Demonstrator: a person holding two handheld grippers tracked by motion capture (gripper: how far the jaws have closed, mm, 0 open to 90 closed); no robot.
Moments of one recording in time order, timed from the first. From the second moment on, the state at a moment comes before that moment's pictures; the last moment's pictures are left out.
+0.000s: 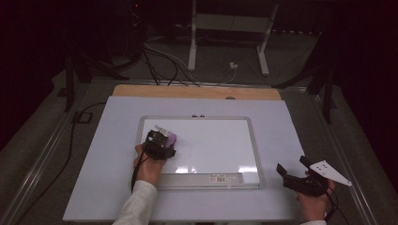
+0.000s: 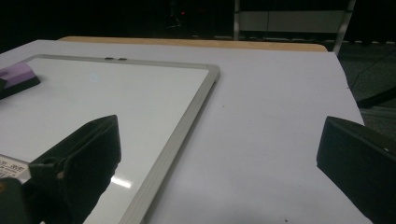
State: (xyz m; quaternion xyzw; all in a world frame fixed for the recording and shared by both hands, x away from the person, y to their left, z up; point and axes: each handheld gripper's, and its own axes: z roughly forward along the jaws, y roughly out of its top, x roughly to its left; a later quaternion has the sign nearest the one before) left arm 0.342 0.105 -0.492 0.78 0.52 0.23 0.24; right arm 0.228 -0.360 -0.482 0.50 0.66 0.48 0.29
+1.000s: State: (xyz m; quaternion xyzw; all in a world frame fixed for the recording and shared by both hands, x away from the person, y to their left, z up) left arm 0.312 0.106 -0.491 0.81 0.44 0.26 0.28; right arm 0.230 -0.359 -0.482 0.50 0.66 0.48 0.29
